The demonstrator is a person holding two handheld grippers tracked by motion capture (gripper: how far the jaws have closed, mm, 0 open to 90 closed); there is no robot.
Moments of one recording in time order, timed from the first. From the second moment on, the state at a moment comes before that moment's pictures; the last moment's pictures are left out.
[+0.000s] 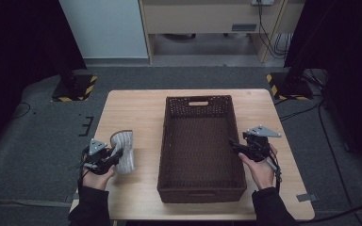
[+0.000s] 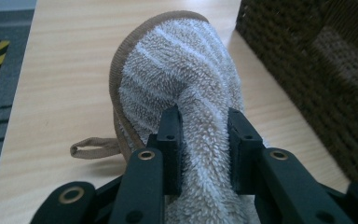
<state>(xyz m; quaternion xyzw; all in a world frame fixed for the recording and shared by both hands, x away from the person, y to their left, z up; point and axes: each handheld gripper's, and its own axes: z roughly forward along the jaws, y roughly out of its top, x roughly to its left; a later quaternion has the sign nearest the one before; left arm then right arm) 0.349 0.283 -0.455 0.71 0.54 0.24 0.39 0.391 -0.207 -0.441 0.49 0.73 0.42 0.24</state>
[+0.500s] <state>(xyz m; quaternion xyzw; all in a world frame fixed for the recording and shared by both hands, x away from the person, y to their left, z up) 0.412 0.257 -0.443 0.70 0.52 0.24 0.42 0.397 -0.202 -0.445 0.49 0.73 0.42 0.23</state>
